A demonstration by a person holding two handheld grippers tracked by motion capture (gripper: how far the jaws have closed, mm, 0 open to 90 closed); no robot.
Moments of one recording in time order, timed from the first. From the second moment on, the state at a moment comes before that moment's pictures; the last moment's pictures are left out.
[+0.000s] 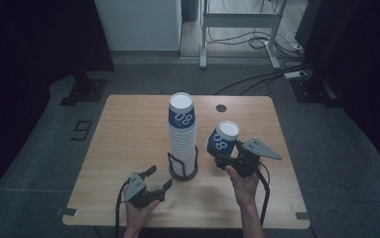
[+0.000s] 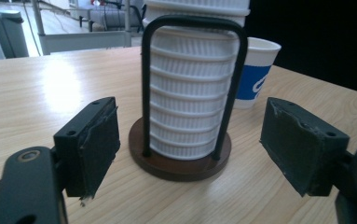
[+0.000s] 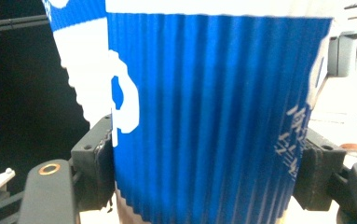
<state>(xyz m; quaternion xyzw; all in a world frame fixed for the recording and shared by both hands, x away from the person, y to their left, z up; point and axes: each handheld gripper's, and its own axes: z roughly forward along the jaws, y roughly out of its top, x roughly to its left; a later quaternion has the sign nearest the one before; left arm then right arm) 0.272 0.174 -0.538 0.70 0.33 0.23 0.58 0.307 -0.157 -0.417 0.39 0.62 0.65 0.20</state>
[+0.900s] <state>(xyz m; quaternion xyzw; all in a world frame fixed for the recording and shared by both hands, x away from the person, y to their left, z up) 0.266 0.160 -0.538 0.71 0.30 0.21 0.60 0.284 -0.142 -0.462 0.40 0.62 0.65 0.17</state>
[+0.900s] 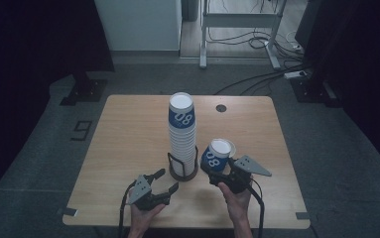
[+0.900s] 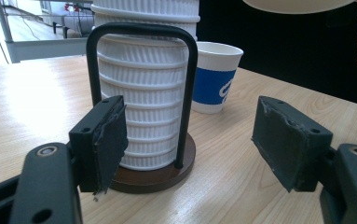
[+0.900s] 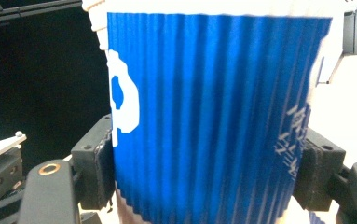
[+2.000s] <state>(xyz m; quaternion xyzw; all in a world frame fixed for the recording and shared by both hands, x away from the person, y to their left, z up) 0.263 0.132 -0.537 0.71 0.24 0.19 0.64 0.263 -0.123 -0.500 0.43 0.57 0.70 0.05</state>
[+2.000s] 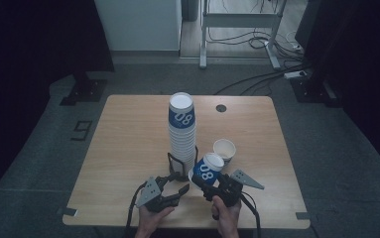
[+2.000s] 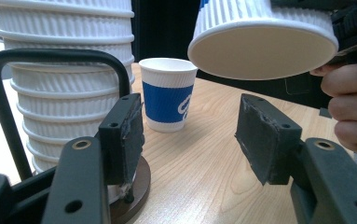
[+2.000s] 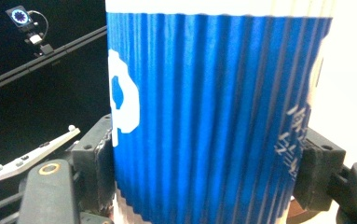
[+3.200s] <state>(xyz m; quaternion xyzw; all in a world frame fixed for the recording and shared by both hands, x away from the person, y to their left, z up) 0.265 0.106 -0.528 0.66 0.24 0.24 0.67 0.261 -0.102 -0.513 0.44 0.57 0.69 -0.06</state>
